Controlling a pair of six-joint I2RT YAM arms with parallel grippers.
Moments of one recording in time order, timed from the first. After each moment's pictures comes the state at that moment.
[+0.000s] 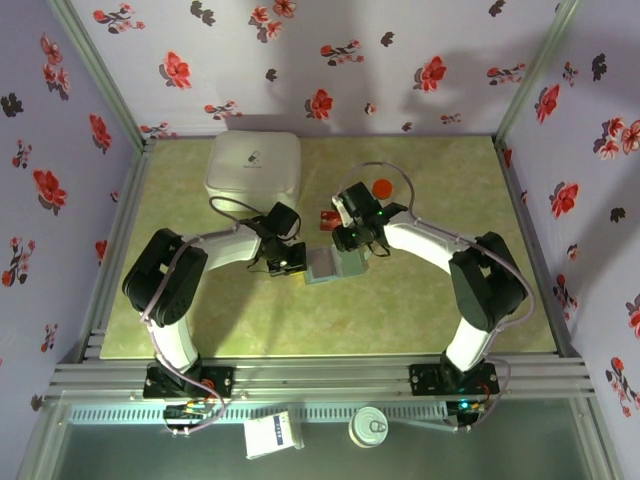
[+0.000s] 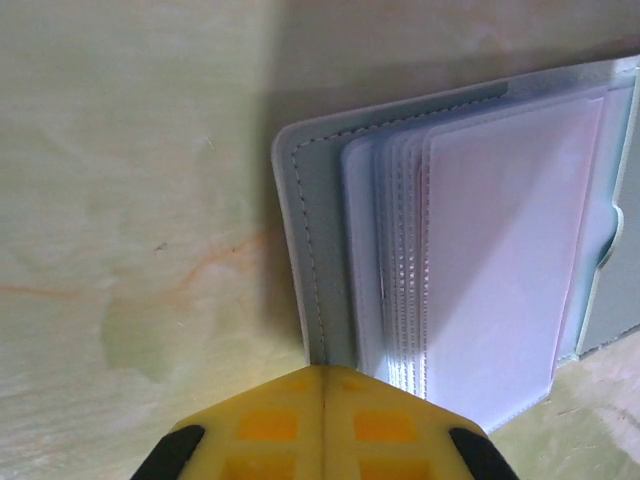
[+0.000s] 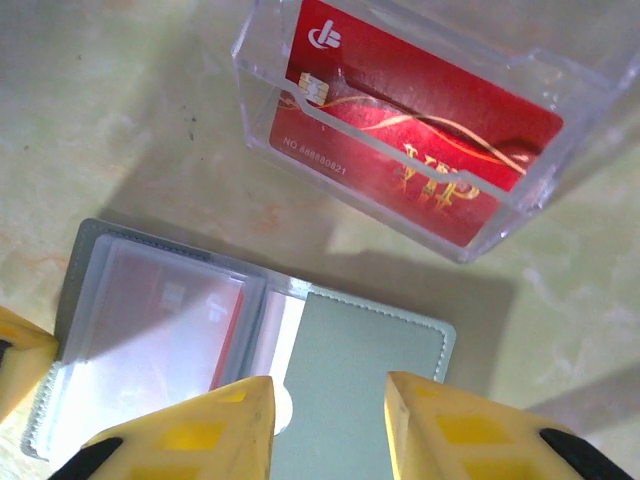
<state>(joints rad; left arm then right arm) -0.64 1.80 1.04 -0.44 0.30 -0.72 0.65 1.72 1.16 -0.48 -0.02 0.19</state>
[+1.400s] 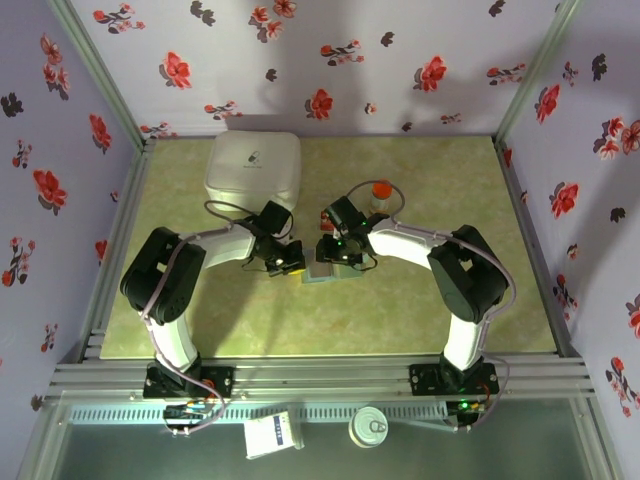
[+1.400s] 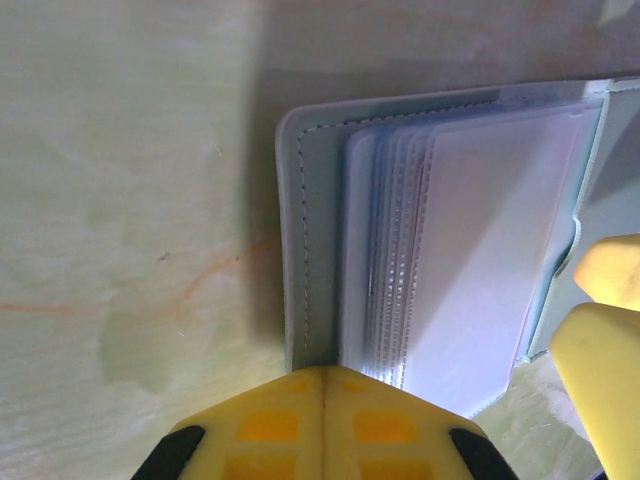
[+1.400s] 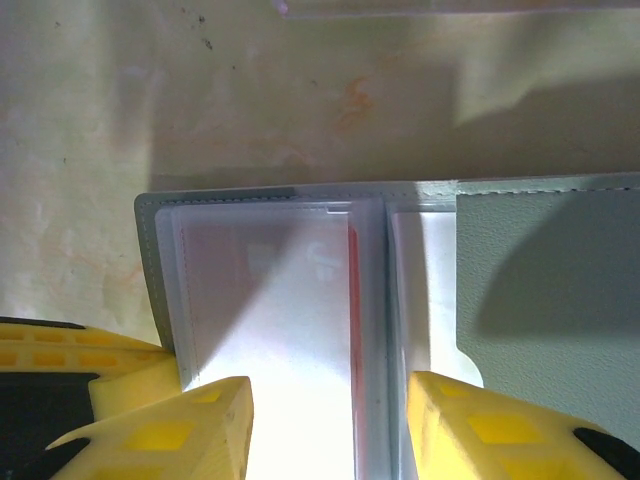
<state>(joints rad) -0.59 1.80 1.01 -0.39 0.41 -0.73 0.71 1.83 1.15 -0.44 -0.19 0.70</state>
